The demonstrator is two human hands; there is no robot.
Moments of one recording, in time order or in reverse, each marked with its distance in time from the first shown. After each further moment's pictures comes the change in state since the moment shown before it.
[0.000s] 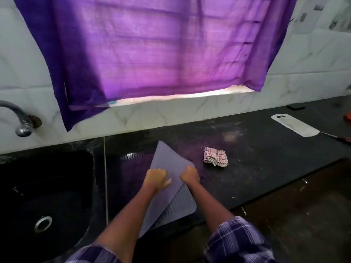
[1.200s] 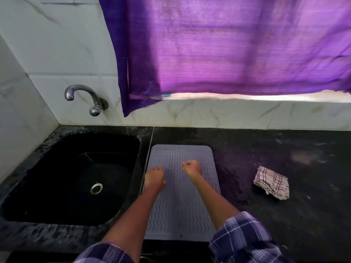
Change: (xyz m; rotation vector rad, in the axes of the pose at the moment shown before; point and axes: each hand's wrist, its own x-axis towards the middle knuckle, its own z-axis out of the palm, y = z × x) left_hand -0.014 -0.084 0.030 -0.164 -0.149 -0.683; right_hand 0.061 -0.089 0.091 0.111 -0.322 -0.209
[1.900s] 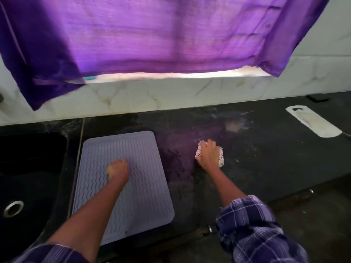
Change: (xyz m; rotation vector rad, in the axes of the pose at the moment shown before) left_hand 0.029 0.090 0.018 0.171 -0.107 0.041; right_hand 0.008 0.147 -0.207 -0.958 0.422 -0.024
